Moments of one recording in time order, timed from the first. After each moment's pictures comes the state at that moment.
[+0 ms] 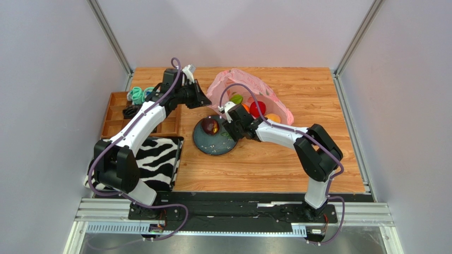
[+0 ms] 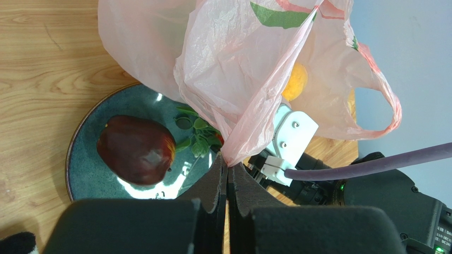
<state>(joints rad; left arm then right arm) -0.31 1.55 1.32 -0.39 0.43 -0.54 0.75 1.83 1.19 -0.22 0.16 -0.04</state>
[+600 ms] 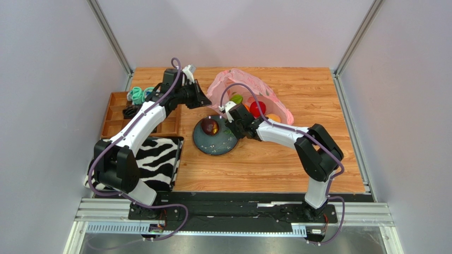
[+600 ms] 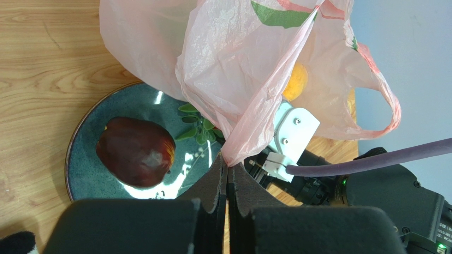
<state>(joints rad) -0.31 1.55 1.32 -0.39 0.43 -0.54 0.74 1.83 1.19 -0.23 0.16 -0.05</state>
